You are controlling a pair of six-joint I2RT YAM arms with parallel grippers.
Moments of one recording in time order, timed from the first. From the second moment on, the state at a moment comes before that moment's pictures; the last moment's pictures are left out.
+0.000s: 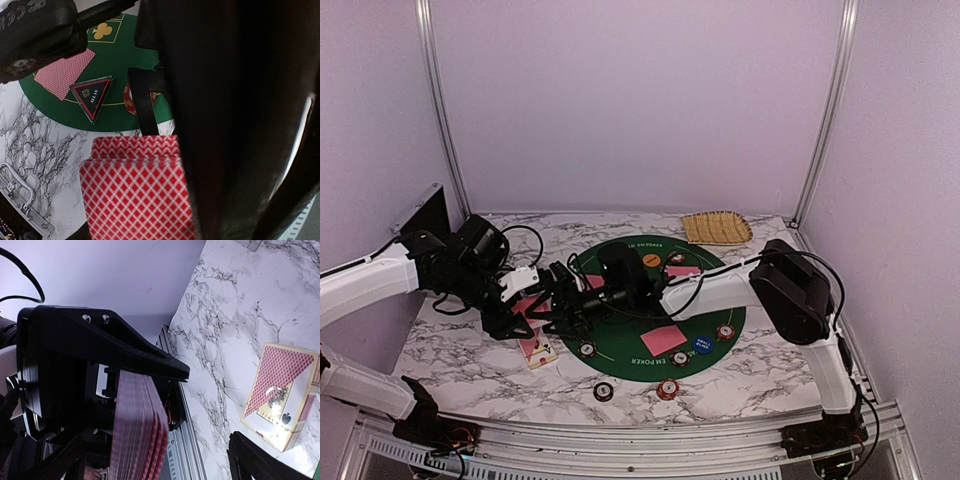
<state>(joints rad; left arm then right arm) -0.60 1.22 0.95 -0.86 0.26 0.52 1.02 2.26 1.54 0.48 -0.81 1.10</state>
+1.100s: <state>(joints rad) -0.60 1.22 0.95 -0.86 0.26 0.52 1.02 2.40 1.68 0.55 -0.82 1.24</state>
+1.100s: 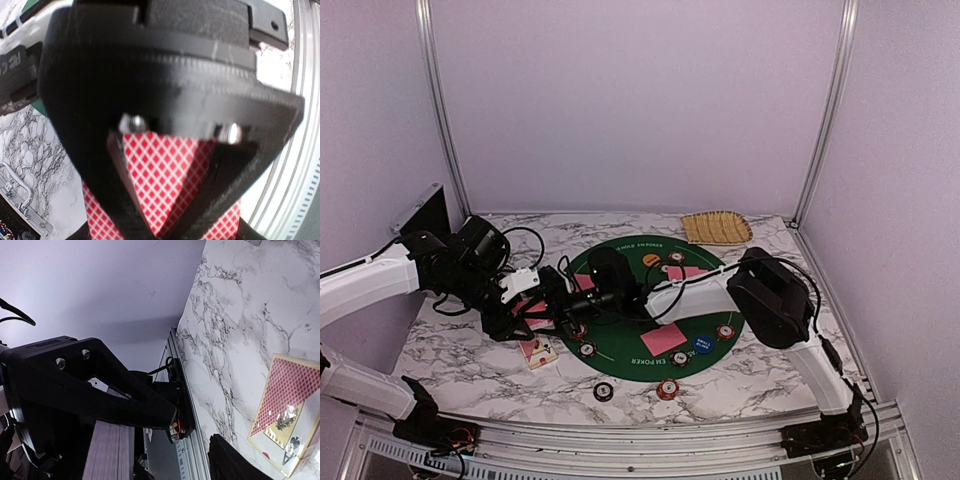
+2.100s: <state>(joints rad) -0.60 1.22 0.95 -0.88 0.26 0.52 0.97 2.24 1.46 0.64 -0.83 1.25</state>
